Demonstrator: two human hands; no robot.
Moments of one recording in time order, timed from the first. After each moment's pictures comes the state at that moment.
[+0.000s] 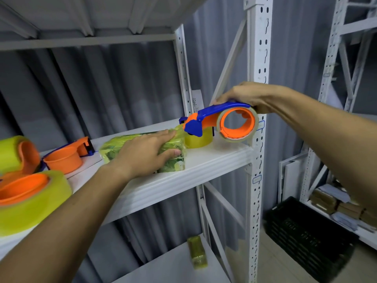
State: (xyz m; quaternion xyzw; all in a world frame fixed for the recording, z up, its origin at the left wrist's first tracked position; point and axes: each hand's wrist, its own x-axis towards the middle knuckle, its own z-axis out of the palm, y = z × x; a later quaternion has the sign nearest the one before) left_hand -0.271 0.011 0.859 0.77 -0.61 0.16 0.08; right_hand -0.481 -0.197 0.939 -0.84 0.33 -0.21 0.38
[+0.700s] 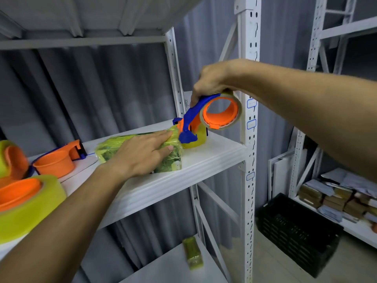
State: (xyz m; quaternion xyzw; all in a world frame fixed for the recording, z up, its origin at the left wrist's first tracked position) left_hand -0.270 0.013 0.862 0.77 -0.62 0.12 0.11; right_hand -0.438 -0.133 0.983 -0.92 0.36 -0.12 0.02
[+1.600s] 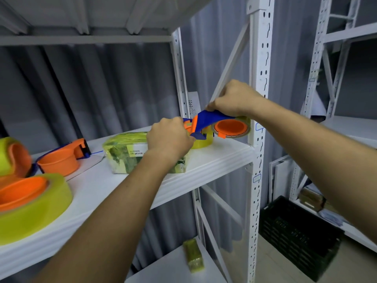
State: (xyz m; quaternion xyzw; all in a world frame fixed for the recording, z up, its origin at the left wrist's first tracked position) left_hand -0.313 -0.029 0.873 0.81 -0.49 0.21 0.23; right_hand -0.450 -0.156 0.934 -0.85 0.41 -0.31 0.11
